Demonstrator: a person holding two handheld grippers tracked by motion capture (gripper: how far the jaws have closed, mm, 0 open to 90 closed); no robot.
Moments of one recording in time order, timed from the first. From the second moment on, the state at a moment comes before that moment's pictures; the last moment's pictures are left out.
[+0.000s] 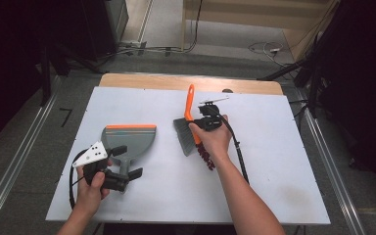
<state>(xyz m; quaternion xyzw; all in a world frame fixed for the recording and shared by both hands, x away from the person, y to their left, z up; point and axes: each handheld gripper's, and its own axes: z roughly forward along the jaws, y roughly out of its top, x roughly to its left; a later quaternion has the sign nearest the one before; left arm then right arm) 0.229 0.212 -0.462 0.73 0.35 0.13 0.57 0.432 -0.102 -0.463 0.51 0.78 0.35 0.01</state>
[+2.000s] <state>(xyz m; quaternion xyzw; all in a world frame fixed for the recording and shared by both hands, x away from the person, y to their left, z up) 0.231 0.212 -0.463 0.73 0.36 0.13 0.56 0.351 -0.193 -0.413 0.23 0.92 0.32 0.04</state>
